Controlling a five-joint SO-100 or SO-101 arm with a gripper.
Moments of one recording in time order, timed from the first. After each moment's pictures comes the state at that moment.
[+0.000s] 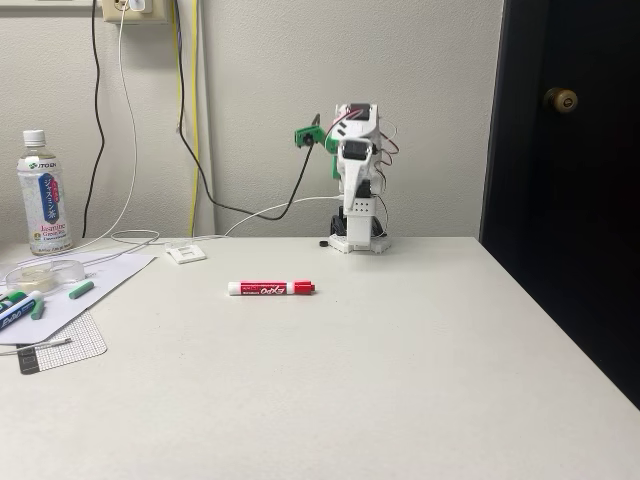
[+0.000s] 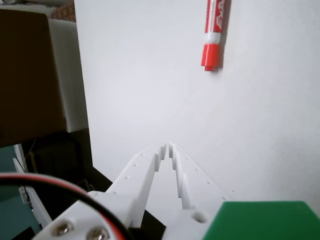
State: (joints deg) arm 6.6 162.2 132.6 77.0 -5.2
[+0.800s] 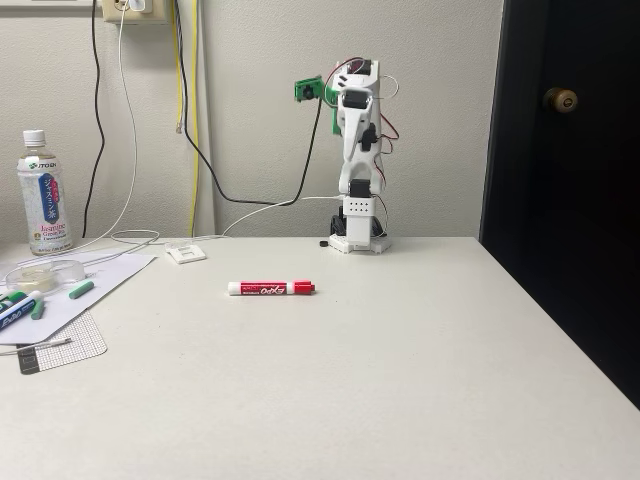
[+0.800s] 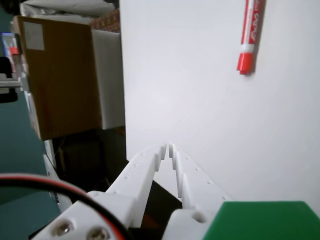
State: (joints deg) arm 7.5 151.2 98.9 91.7 -4.7
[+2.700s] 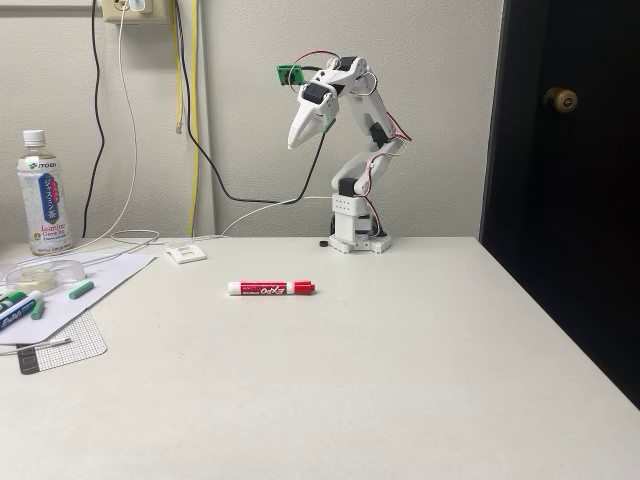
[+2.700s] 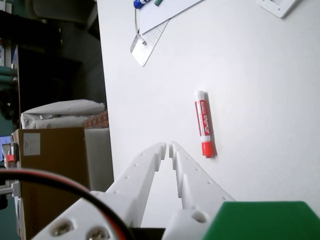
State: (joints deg) arm 39.3 149.2 98.3 90.2 -18.7
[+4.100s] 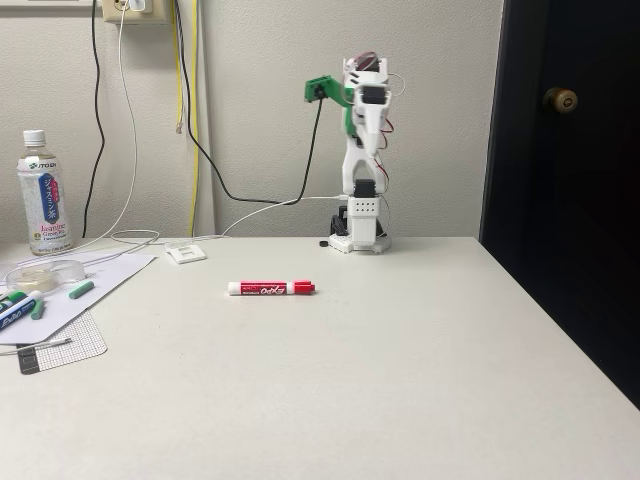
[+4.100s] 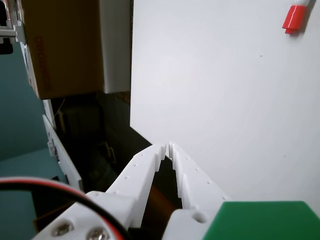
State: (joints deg) arm -8.0 144.0 98.3 83.8 1.0
